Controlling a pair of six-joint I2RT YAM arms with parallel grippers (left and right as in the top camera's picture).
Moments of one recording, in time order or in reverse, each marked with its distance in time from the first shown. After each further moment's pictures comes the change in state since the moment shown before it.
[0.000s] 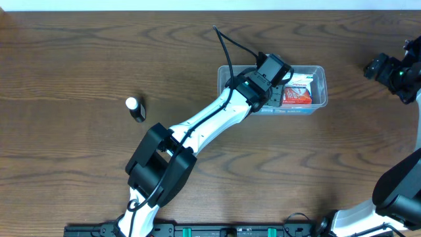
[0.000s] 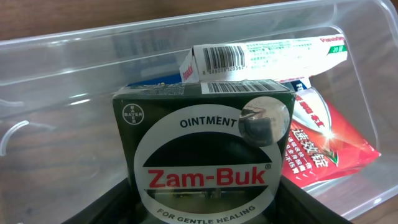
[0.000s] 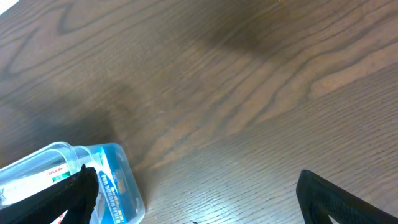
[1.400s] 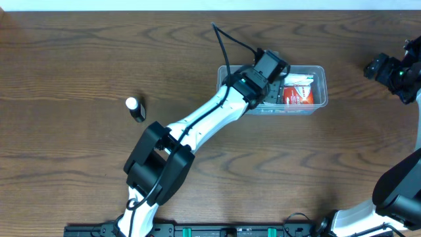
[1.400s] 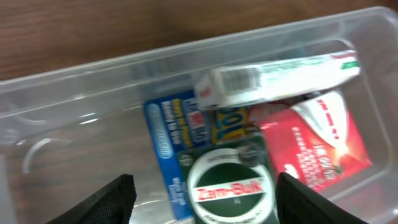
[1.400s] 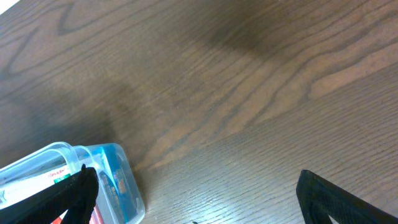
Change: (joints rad) left arm 0.035 -0.002 0.000 0.008 -0.004 0.060; right arm 0.000 0.000 0.000 0.000 0.000 0.000
